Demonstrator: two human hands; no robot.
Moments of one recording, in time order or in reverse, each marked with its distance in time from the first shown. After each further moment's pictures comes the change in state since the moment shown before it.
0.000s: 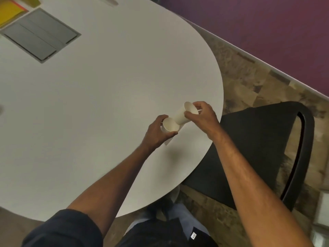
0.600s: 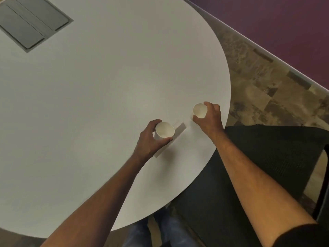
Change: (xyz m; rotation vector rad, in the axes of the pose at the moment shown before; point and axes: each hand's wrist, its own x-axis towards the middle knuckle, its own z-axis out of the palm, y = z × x) left_hand 0.051 -0.011 0.041 -0.064 0.108 -0.147; right_hand 0.139 0.090 -0.013 -0.321 0.070 -0.014
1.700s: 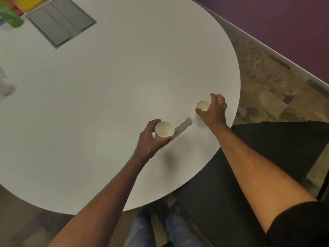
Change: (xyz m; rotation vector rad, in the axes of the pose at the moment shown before) left_hand -0.051 -0.013 0.000 0.017 0.155 -0.005; right_hand -0.010 -0.014 -0.002 -0.108 0.021 -0.108
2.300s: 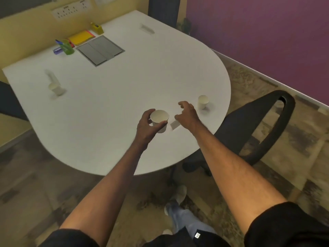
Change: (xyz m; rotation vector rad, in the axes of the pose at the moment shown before) left_hand -0.191 0.030 -0.093 -0.179 0.137 0.127; right_hand -0.249 -0.103 -0.023 0.359 -0.210 -0.150
